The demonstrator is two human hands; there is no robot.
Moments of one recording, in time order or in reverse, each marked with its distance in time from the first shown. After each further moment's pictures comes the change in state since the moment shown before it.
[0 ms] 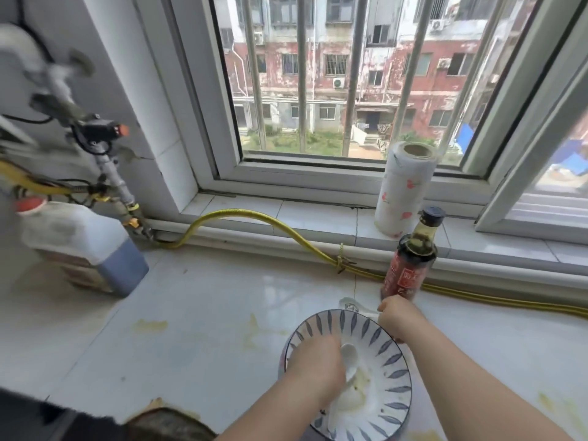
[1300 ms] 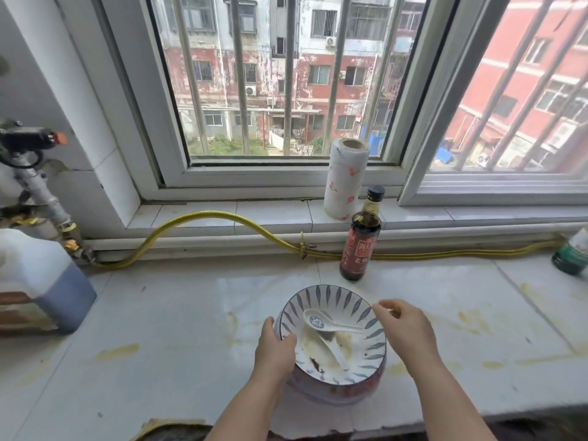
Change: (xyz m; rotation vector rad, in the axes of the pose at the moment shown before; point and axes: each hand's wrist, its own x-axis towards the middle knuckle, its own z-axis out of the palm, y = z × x) left_hand -0.020 -0.070 0.015 -1.010 0.026 -0.163; right_hand -0.153 0.022 0.039 0.592 0.508 0.134
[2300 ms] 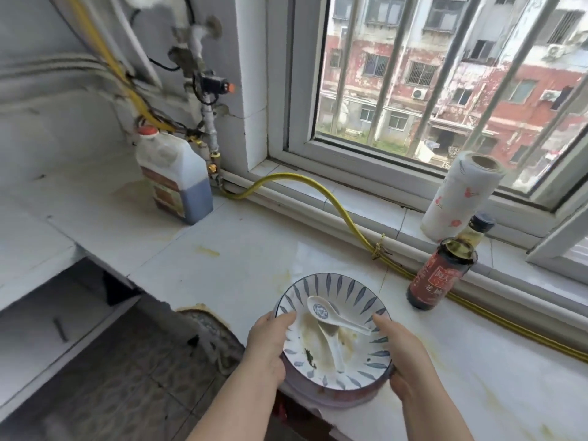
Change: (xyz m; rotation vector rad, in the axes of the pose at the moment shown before) left_hand -0.047 -0.021 0.015 -0.861 0.444 -0.180; right_hand 0.015 -0.013 0.018 0.482 -0.695 0.156
